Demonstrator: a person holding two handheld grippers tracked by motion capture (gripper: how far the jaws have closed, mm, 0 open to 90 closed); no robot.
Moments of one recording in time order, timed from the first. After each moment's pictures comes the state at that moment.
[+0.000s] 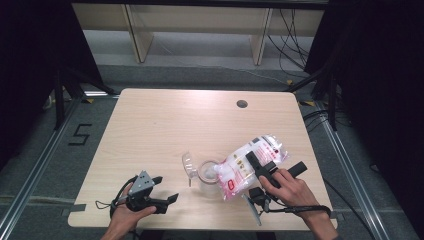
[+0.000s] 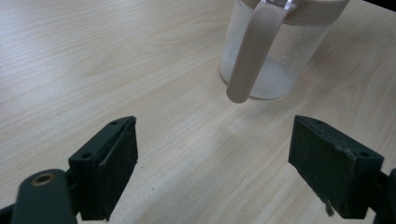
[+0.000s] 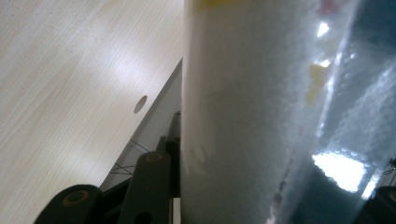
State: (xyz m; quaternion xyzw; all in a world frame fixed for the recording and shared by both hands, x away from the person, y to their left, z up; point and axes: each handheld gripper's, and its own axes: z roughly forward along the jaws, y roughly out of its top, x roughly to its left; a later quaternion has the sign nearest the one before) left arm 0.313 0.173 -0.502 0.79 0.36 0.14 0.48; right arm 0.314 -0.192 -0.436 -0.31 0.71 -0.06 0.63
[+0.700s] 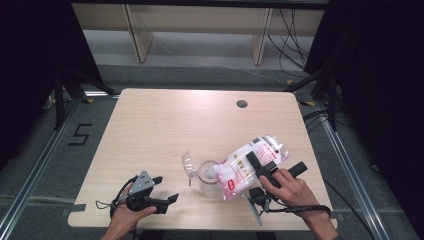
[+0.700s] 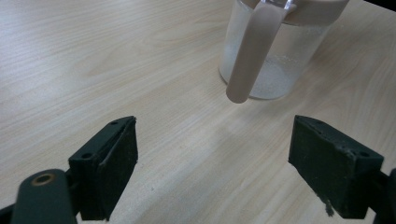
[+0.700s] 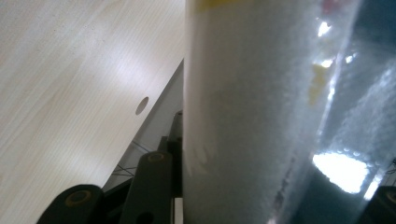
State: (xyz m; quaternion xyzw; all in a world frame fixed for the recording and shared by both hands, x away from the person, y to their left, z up) left arm 0.314 0.172 -0.503 0.79 0.36 0.13 0.48; right arm 0.314 -0.193 -0.436 -0.30 0.71 -0.06 0.63
